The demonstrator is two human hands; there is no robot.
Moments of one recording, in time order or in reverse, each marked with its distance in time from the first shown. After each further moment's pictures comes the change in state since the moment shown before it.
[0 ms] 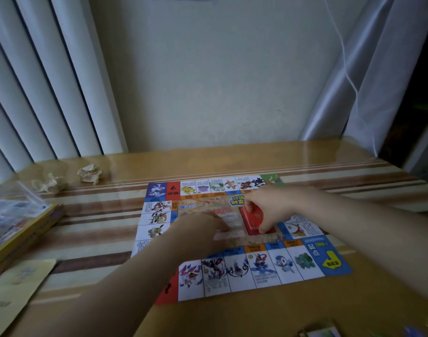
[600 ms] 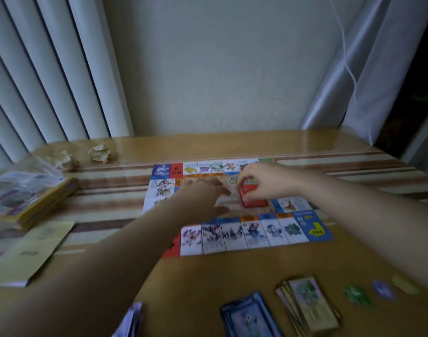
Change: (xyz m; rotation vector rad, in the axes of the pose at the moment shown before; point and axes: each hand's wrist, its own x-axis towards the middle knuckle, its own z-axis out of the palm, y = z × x) left_hand -0.024 0.019 -0.013 0.046 0.132 0.010; right_hand -0.039 -0.022 0.002 0.172 0.243 -0.096
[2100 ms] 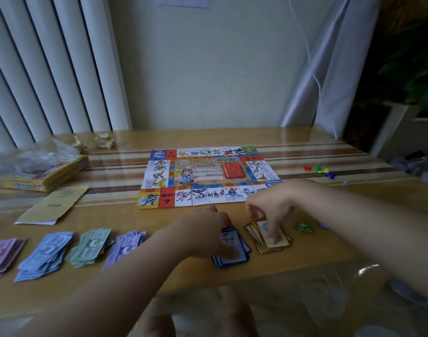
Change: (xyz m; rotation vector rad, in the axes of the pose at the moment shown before) left_hand -0.128 0.110 0.020 -0.176 -0.226 -0.052; right_hand -0.126 -0.057 0.036 -0.182 -0.501 0.213
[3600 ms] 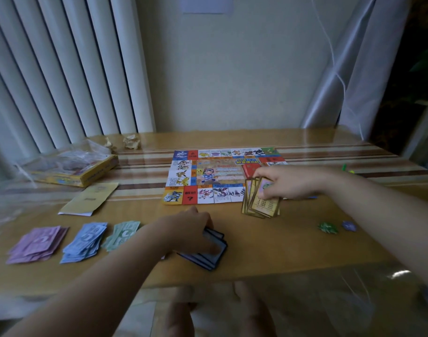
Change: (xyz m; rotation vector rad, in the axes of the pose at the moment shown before) left_hand -0.037 -0.047 -0.004 -0.008 -0.079 -0.228; right_hand -0.013 -0.007 -0.013 0.437 0.409 -0.184
